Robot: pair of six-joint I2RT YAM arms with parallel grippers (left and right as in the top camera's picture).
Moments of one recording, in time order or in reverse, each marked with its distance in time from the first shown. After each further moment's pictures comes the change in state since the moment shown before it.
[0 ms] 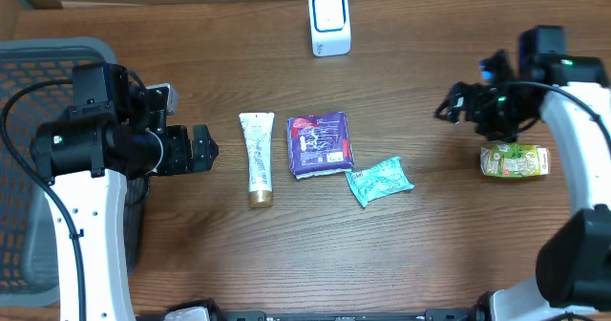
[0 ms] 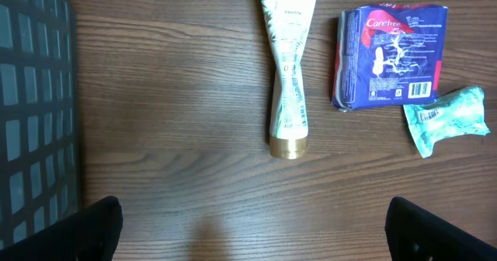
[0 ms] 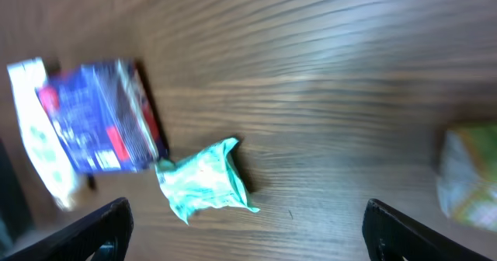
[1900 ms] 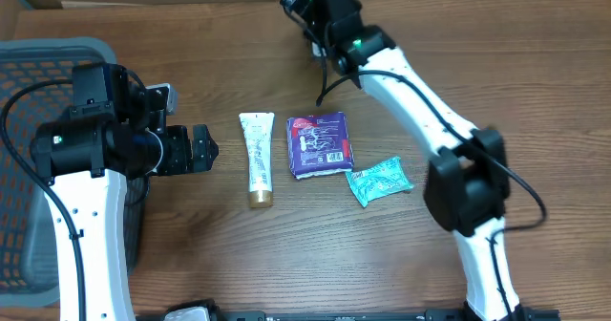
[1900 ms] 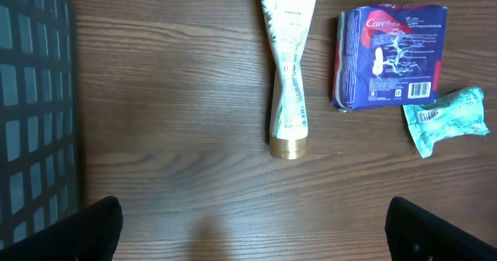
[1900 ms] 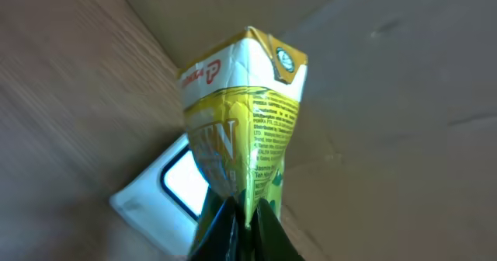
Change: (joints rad) left arm 0.000 0.000 0.001 0.000 0.000 0.000; right arm 0.583 0.562 0.649 0.767 0.707 -0.728
